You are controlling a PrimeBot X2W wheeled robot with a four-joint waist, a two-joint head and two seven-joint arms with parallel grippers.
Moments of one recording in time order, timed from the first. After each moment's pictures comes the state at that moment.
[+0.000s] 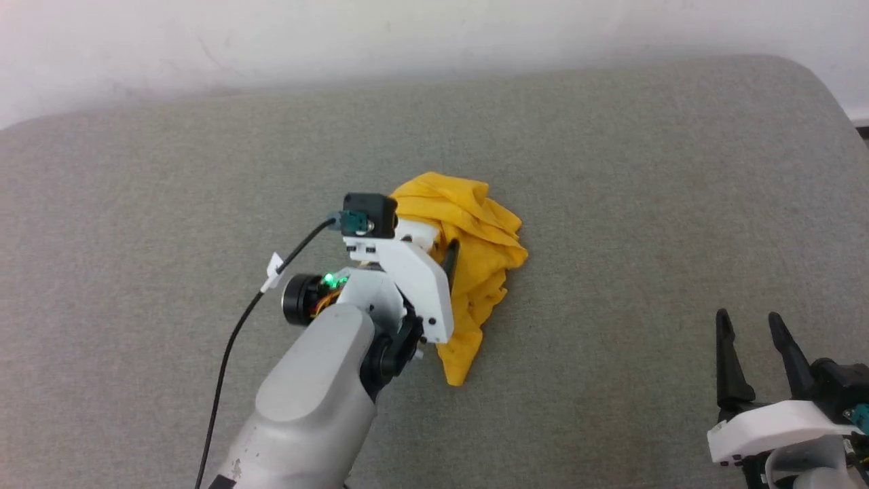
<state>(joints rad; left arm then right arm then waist) -0.61 0.05 -0.52 0.54 -0.59 0.15 0.26 -0.04 -0.05 -0.17 0.27 0.15 0.13 -0.26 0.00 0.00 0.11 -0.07</state>
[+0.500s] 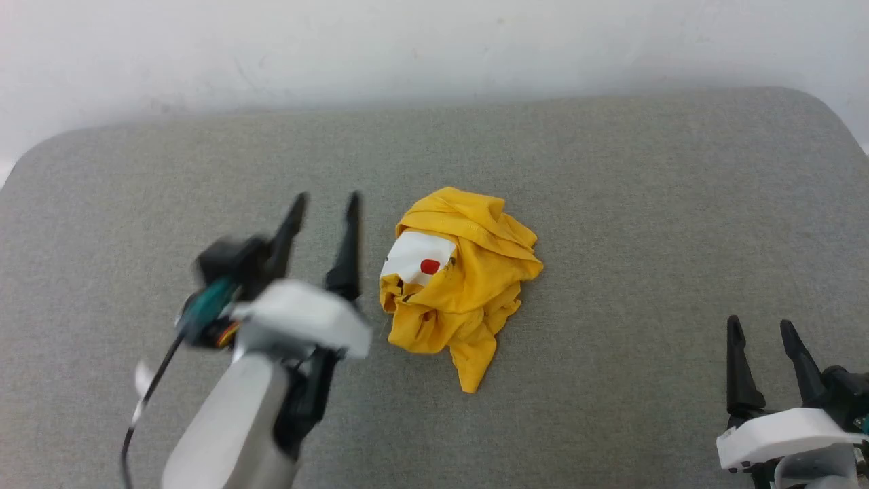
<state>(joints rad) -0.38 0.21 -0.39 0.16 -0.56 0.19 -0.14 -0.02 -0.05 -0.19 0.26 0.14 0.13 -0.26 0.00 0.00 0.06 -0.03</state>
